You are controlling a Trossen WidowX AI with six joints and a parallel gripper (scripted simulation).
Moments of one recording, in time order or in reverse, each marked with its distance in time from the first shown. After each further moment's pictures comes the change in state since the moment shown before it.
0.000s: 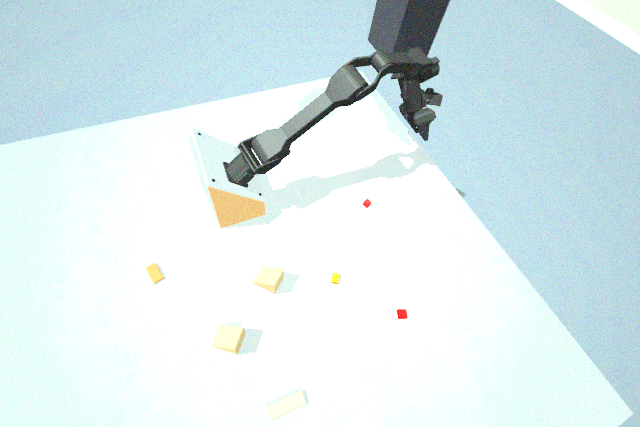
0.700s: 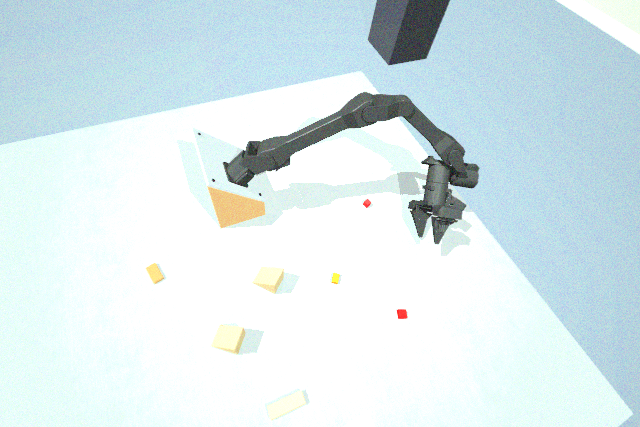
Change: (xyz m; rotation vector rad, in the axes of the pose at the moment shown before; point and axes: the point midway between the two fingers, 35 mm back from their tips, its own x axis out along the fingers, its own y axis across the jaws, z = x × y) arm 0.190 -0.251 -0.086 -0.196 0.506 -0.386
